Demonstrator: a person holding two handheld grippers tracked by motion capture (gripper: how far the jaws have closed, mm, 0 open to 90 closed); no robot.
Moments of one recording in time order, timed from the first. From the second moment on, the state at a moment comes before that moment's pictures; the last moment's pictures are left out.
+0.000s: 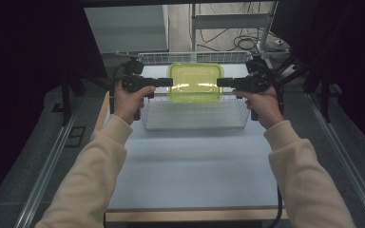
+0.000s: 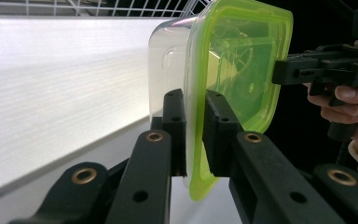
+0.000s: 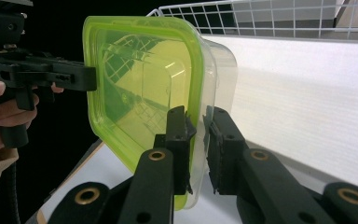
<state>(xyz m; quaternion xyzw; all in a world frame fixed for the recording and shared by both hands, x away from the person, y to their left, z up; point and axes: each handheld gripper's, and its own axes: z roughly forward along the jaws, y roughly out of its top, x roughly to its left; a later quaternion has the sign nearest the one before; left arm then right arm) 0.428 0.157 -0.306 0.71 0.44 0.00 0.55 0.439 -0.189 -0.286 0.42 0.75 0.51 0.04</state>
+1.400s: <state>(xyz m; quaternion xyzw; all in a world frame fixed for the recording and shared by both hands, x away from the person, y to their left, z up) 0.495 0.144 -0.327 0.68 0.51 -0.02 0.54 0.502 -0.183 -0.304 0.48 0.73 0.48 0.05</state>
